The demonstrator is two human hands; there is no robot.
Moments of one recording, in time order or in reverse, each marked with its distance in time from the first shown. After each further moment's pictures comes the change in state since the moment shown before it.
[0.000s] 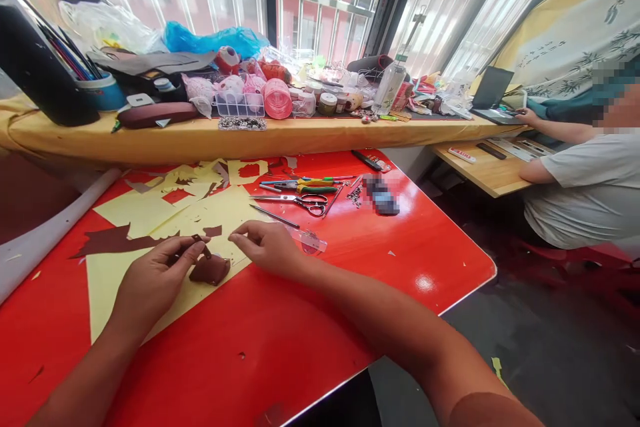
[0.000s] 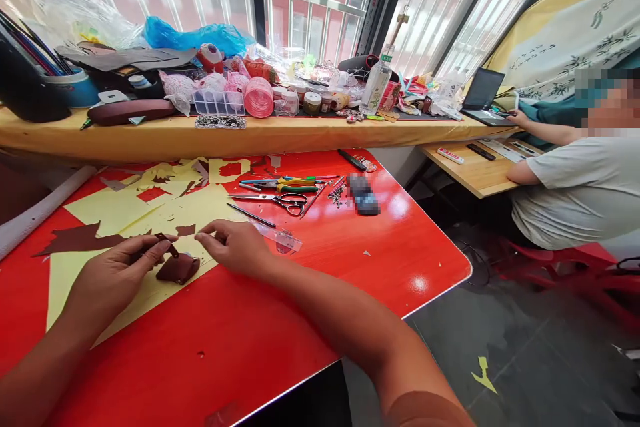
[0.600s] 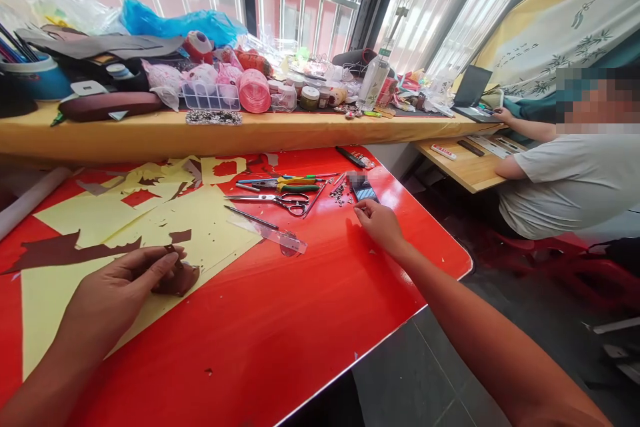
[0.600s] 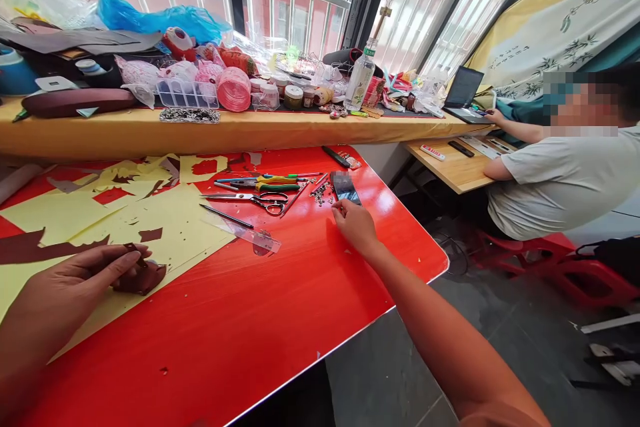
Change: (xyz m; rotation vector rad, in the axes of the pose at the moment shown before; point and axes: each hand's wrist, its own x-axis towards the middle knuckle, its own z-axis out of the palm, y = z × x) left_hand 0.000 0.004 0.007 -0.008 -0.058 -0.110; right_hand -0.105 0.096 -0.216 -0.650 0.430 0.419
